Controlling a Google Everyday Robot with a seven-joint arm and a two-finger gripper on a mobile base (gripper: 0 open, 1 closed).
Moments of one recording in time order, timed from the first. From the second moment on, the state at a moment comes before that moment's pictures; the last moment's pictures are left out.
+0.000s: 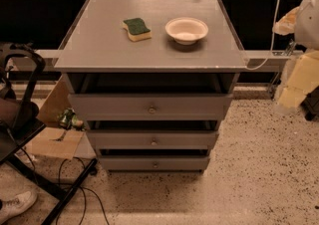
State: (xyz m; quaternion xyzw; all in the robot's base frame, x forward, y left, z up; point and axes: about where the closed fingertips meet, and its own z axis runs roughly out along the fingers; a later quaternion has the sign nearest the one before) arm 0.438 -0.216 0.977 -0.60 0.78 -0.04 0.16
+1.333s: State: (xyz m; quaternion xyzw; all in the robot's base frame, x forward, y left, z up) arm 0.426 -0.205 0.775 -0.60 0.79 0.00 0.15
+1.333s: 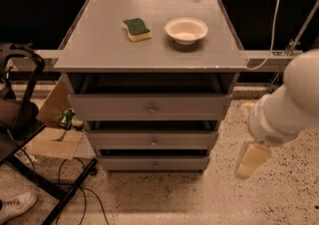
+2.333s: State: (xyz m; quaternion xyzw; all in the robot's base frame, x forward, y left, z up) arm 0.422 -0.185 0.697 -0.61 0.78 0.00 0.14
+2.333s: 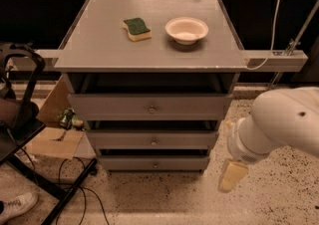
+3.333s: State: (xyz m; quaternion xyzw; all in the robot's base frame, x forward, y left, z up) arm 0.437 -0.104 0.457 -0.65 0.75 0.06 0.12
